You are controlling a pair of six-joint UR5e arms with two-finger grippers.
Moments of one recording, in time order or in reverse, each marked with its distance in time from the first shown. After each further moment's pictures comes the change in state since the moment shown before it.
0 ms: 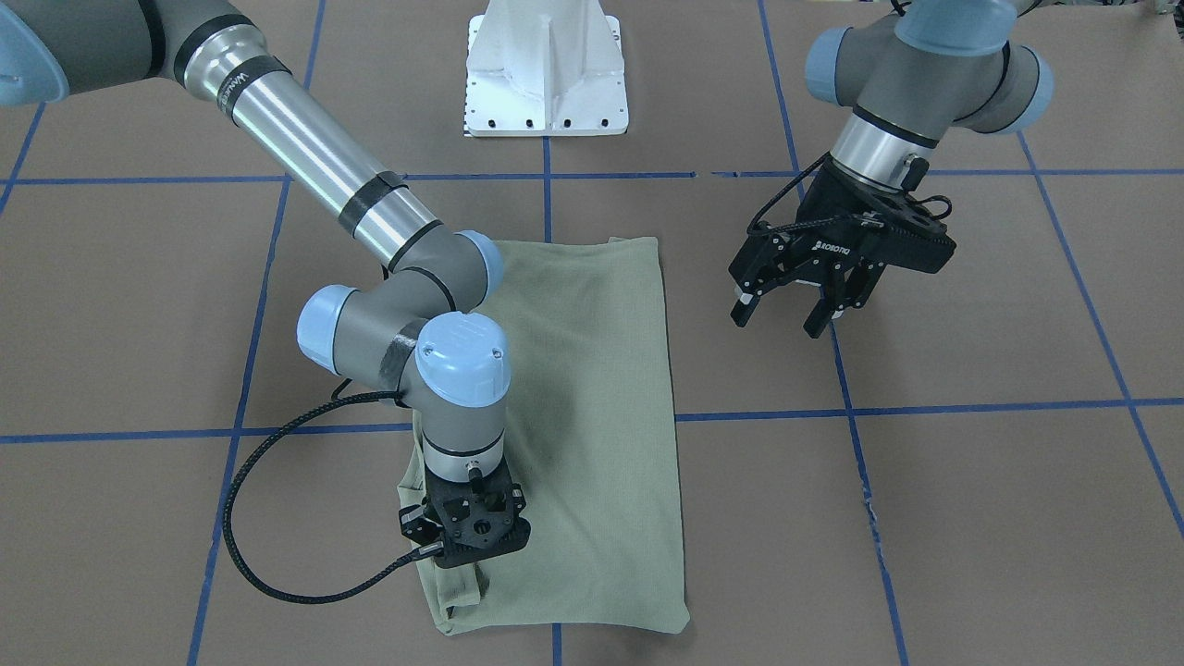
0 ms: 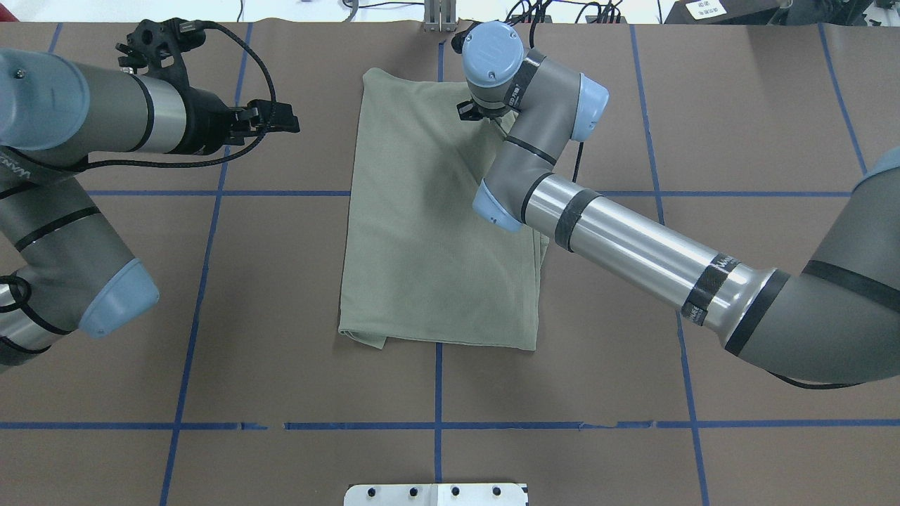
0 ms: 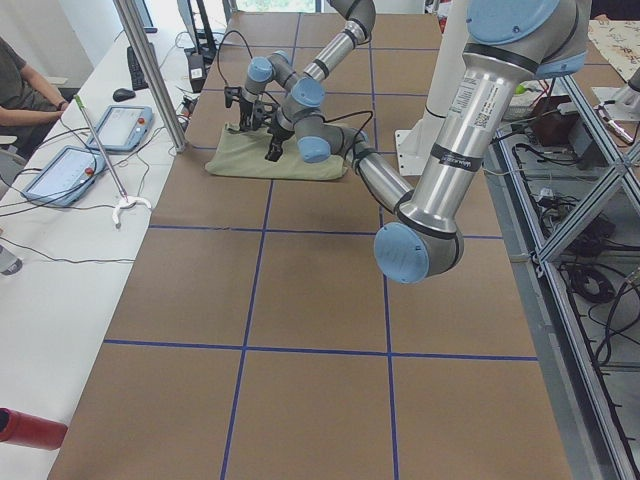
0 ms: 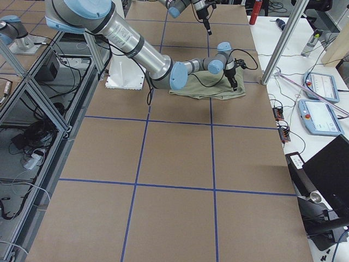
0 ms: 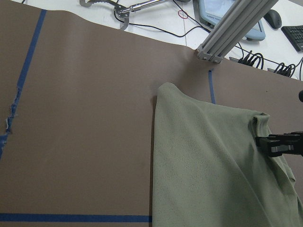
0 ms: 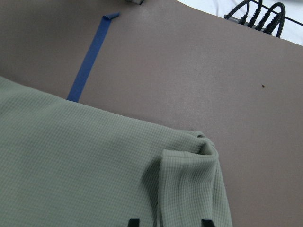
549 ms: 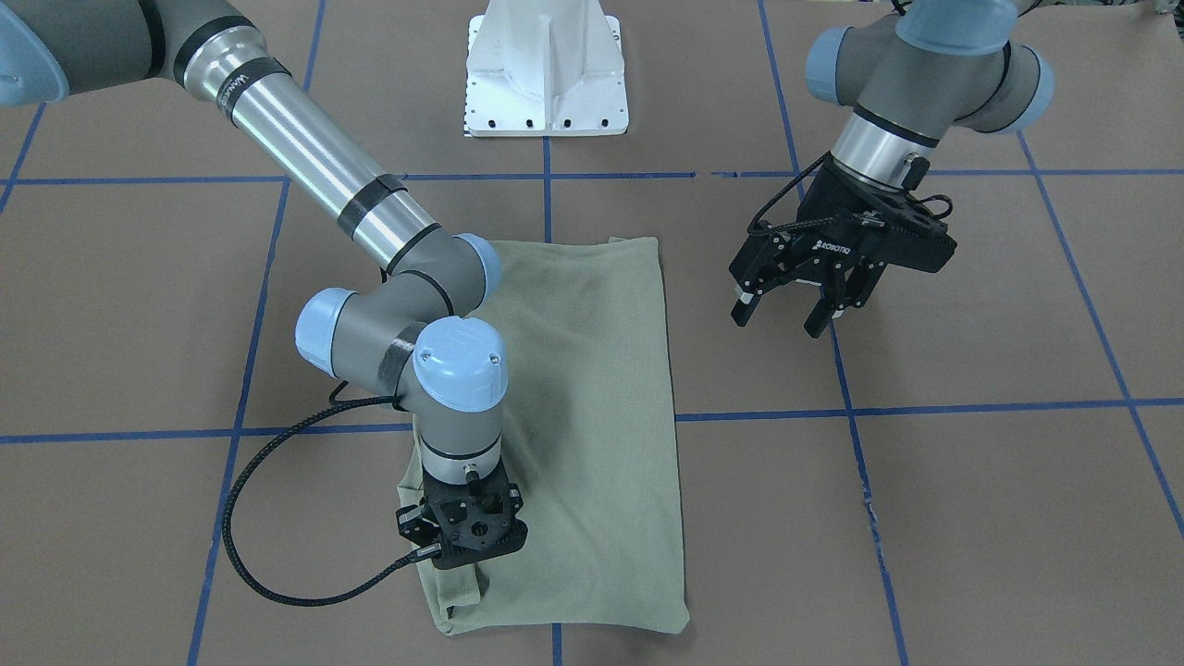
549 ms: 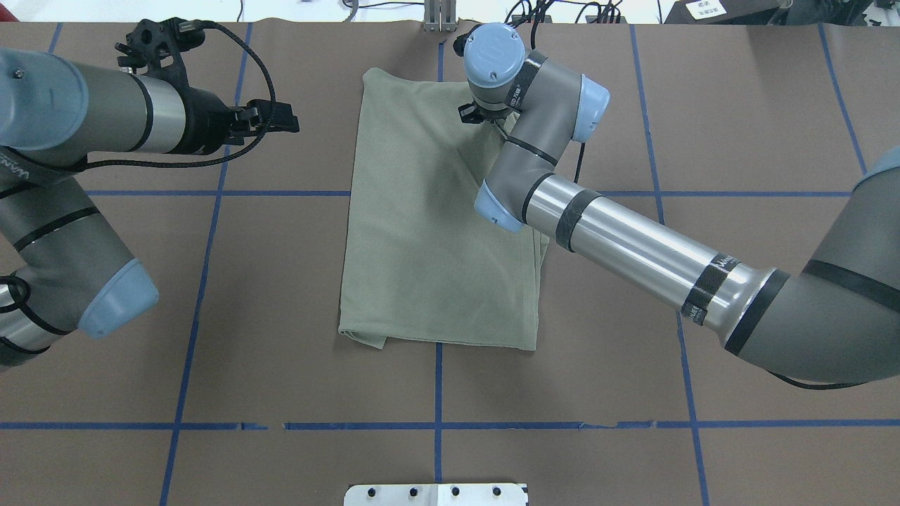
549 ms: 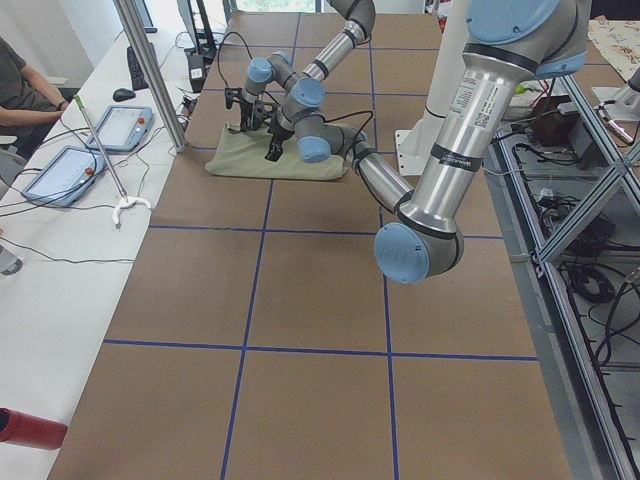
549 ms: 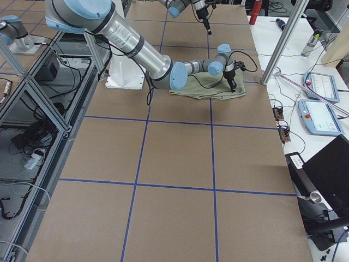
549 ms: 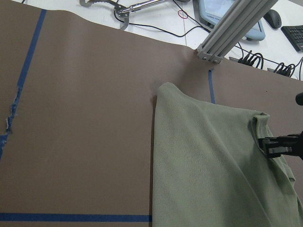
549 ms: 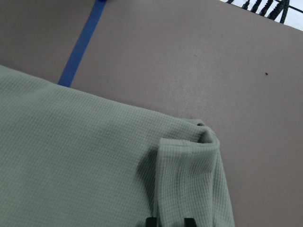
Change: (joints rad) left arm 0.000 0.001 -0.002 -0.001 0.000 0.000; right arm 0.001 0.002 -0.006 0.001 0.023 -0.004
